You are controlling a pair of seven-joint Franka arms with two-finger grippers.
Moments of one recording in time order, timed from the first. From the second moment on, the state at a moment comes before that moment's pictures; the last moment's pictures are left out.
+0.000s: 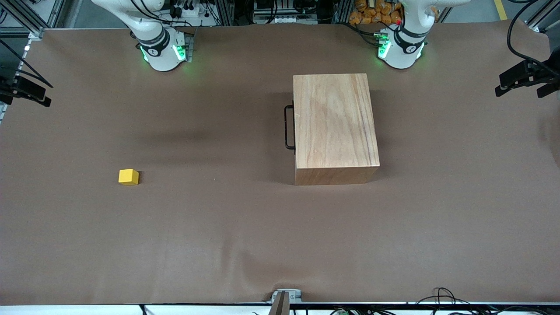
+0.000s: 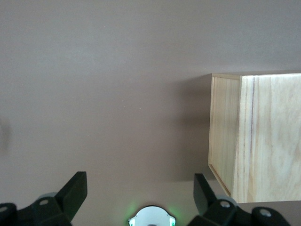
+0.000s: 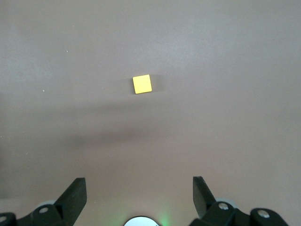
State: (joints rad) left arm -0.08 -0.01 0.08 -1.46 -0.02 1.37 0.03; right arm -0.12 -0.06 -0.01 -1.61 -0.01 1.45 -0.06
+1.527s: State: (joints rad) left arm -0.38 0.12 0.01 -1.46 -0.08 1.40 -0.31; right arm -0.10 -0.08 0.01 -1.61 -0.01 1.41 -0.06
